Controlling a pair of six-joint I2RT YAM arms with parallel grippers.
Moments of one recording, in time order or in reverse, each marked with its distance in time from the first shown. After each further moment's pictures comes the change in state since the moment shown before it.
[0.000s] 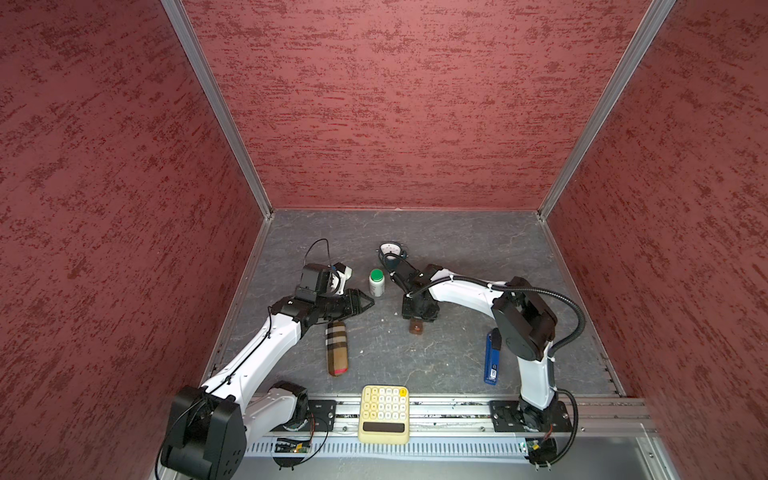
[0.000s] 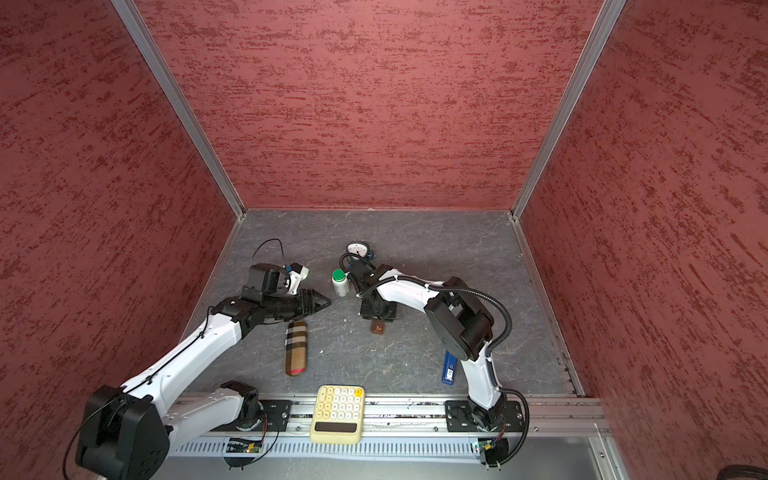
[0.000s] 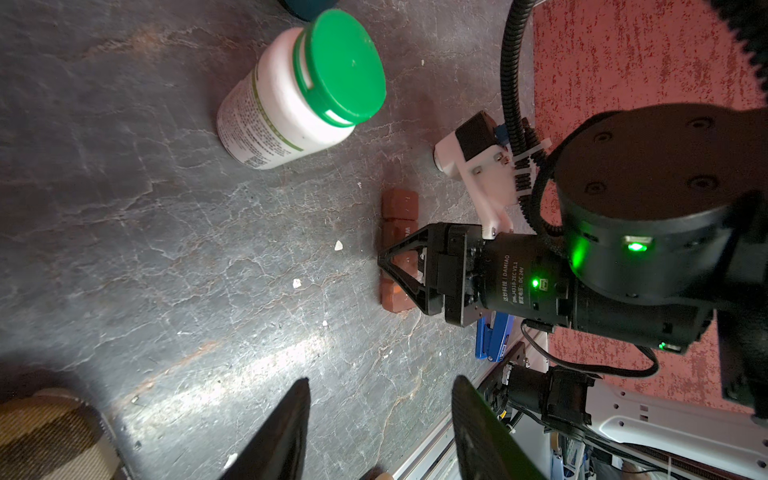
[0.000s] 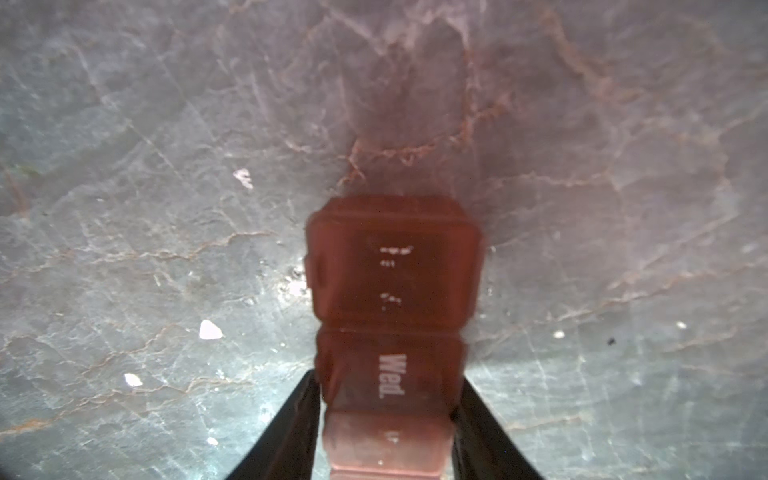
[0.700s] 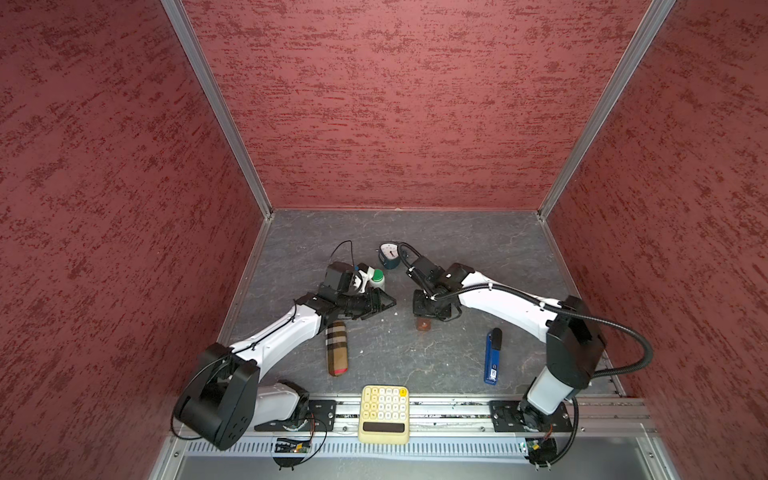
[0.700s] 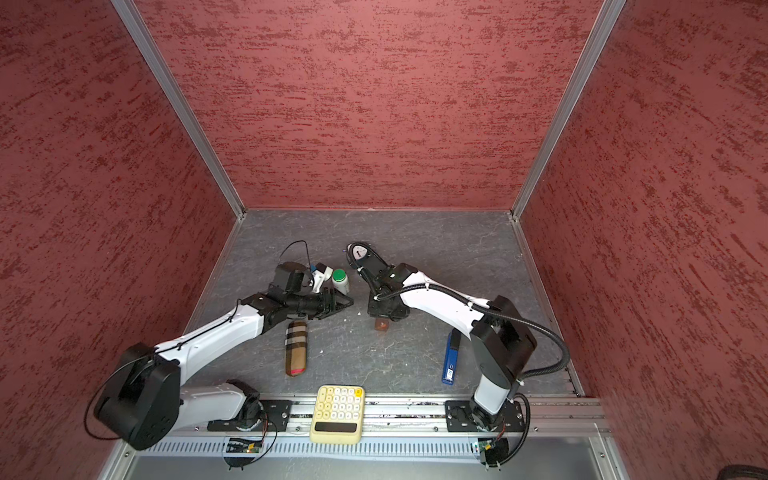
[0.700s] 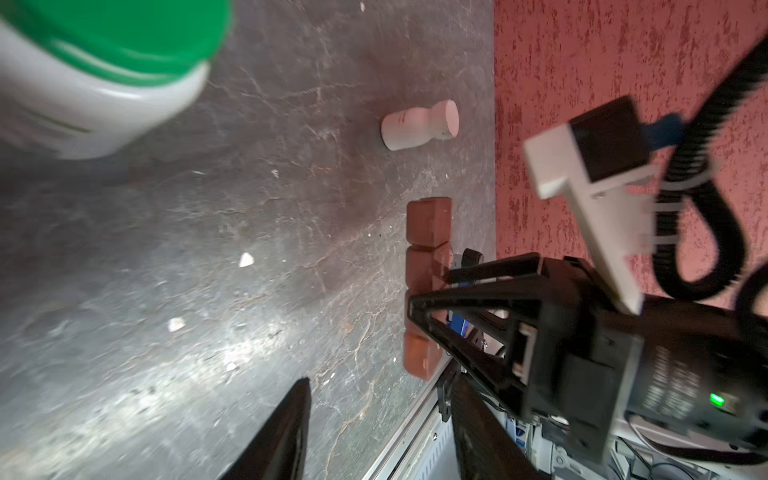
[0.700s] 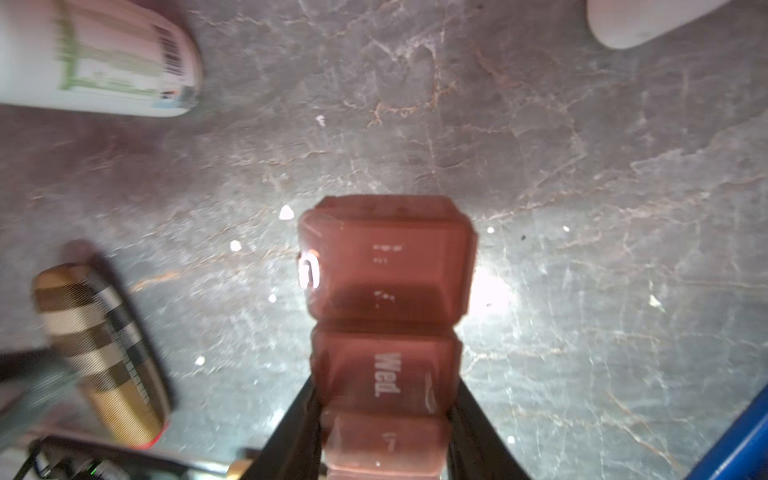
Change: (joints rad) left arm -0.178 0.211 -0.006 0.329 0.053 -0.204; right arm 0.008 -0.322 -0.125 -0.022 -0.039 -0.055
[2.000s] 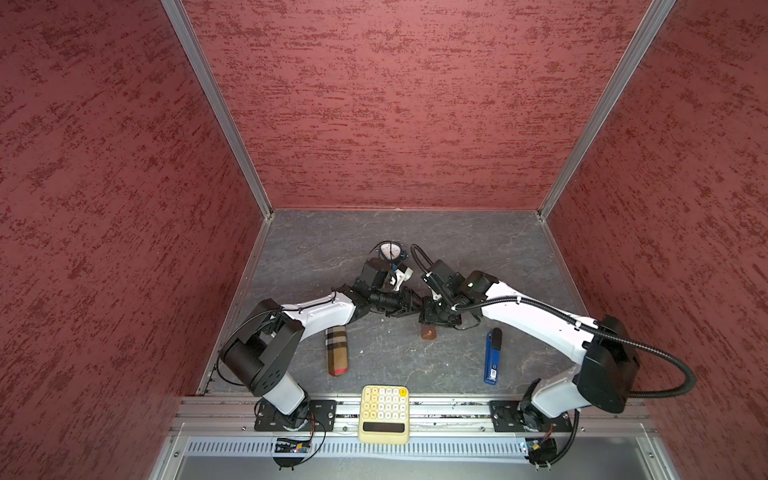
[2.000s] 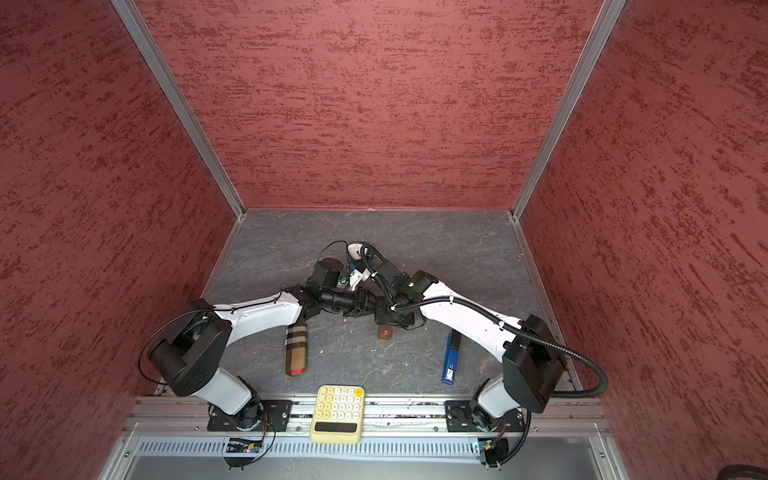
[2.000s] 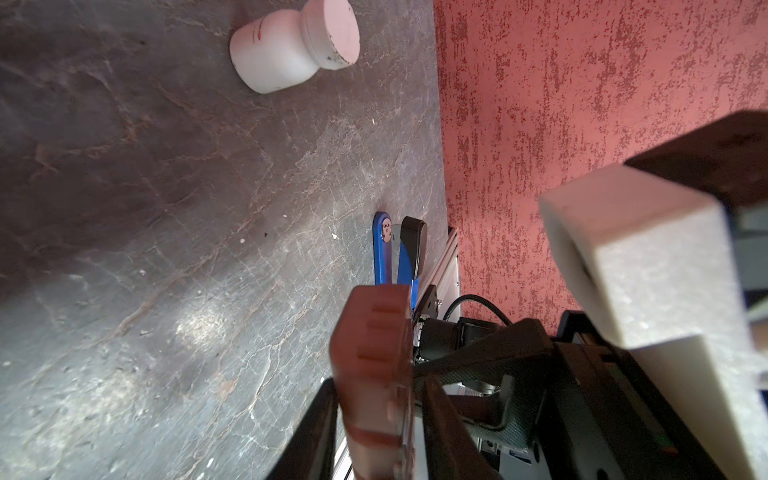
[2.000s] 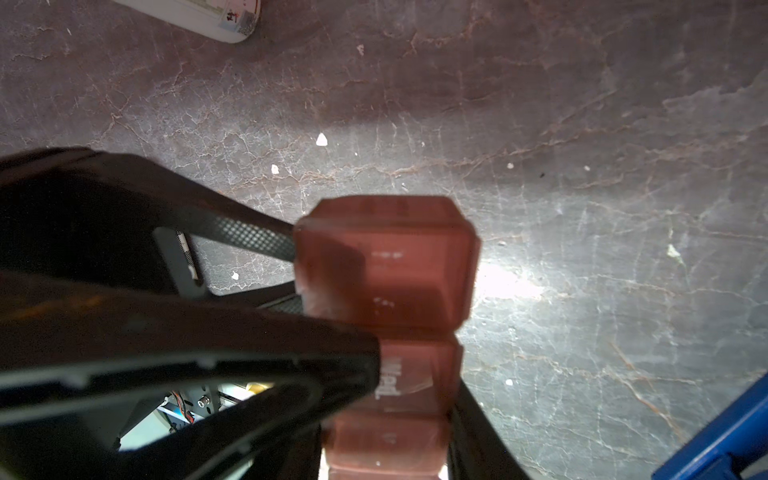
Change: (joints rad) left arm -0.188 0.293 0.147 0.247 0.126 -0.106; right arm 0.000 -0.169 -0.120 0.023 -0.117 -0.055
